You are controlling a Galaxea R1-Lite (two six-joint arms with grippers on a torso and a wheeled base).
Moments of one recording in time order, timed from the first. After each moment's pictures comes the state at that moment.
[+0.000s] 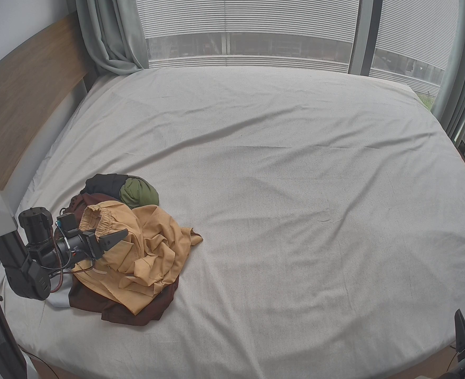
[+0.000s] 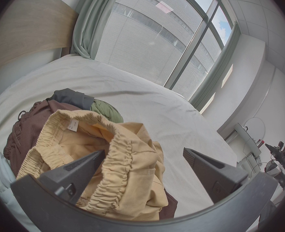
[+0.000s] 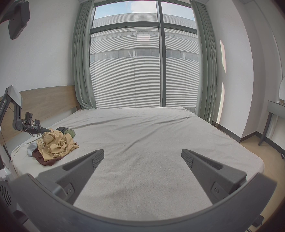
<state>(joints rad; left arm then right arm) 0.15 2.15 -0.51 -1.32 -0.67 -0.15 -0.01 0.02 -0.02 0.00 -0.03 0.02</state>
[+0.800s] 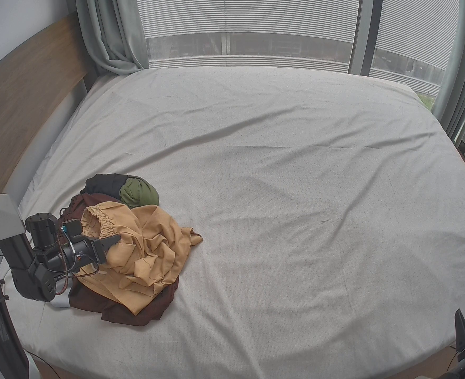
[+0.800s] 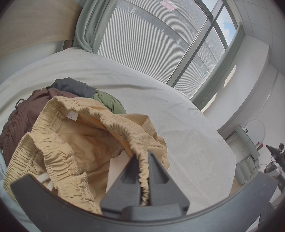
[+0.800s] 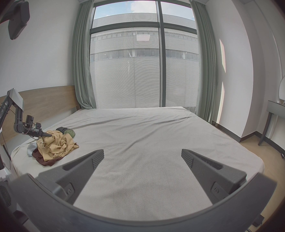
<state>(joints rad) 0.15 2.23 -0.53 -1.33 -0.67 -0.16 -0.01 0.02 -0.02 0.00 -0.04 0.02</state>
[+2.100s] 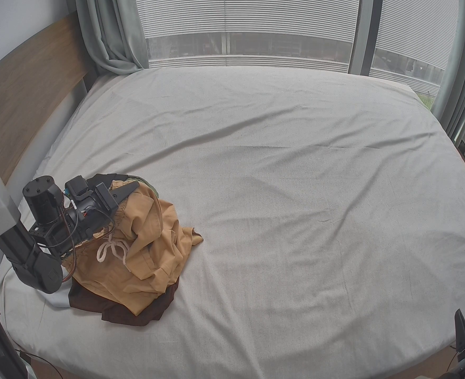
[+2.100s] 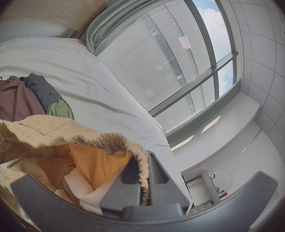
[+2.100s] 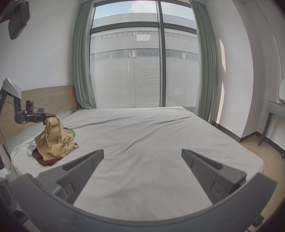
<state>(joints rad) -0.08 2.02 -0.59 -1.44 -0.52 -0.80 -0.01 0.02 -0.02 0.00 -0.03 0.02</state>
